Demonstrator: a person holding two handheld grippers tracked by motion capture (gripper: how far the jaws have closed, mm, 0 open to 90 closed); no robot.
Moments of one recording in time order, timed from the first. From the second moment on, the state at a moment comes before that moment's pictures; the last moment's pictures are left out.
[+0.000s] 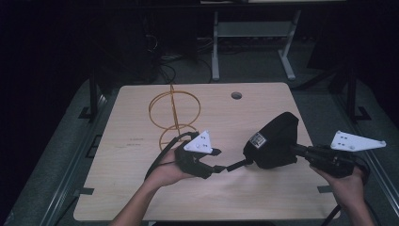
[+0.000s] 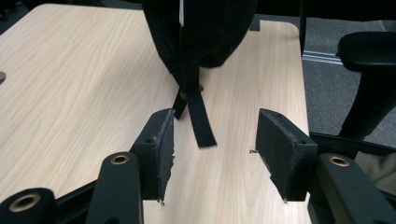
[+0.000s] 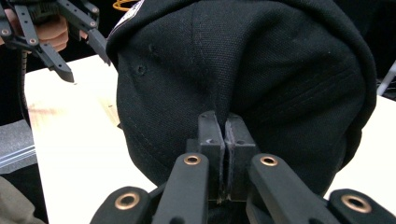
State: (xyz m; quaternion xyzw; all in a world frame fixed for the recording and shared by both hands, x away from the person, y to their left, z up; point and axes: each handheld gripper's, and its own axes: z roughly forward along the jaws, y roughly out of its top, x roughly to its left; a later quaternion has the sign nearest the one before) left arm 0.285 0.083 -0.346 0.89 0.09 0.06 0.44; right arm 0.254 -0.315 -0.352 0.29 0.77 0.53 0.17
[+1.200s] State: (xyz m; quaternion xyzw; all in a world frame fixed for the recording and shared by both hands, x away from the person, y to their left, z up) left arm 0.274 0.123 -0.397 0.90 0.13 0.08 0.40; right arm 0.279 -0.275 -0.292 0.25 0.80 0.52 0.17
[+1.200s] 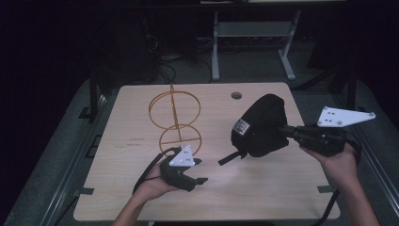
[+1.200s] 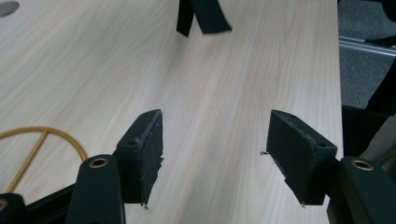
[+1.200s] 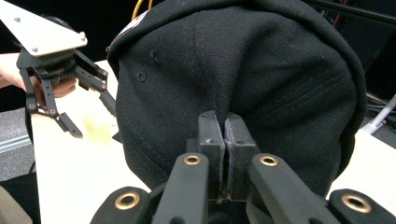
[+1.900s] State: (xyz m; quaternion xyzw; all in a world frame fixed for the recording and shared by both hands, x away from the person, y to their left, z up) left arm 0.274 0.129 -0.402 0.90 0.14 0.08 0.41; right arm 0.300 -0.245 -0.257 0.21 0.80 0.53 0.17
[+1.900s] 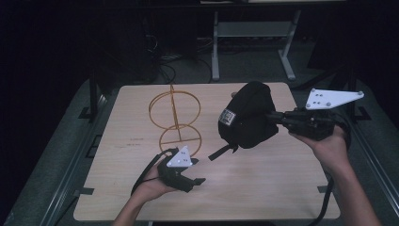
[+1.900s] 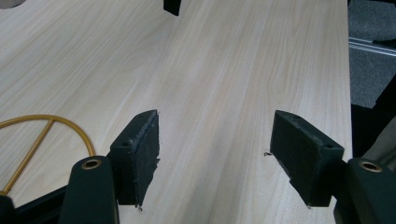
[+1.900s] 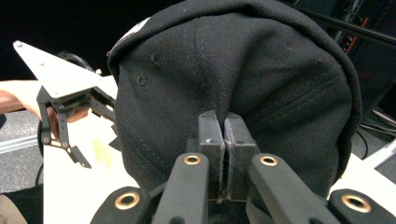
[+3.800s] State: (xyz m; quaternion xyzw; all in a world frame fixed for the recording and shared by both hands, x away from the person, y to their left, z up) left arm 0.277 0.133 -0.405 0.90 0.14 0.08 0.41; right arm 0.370 -0.111 -0.186 0.12 0.83 0.53 0.13
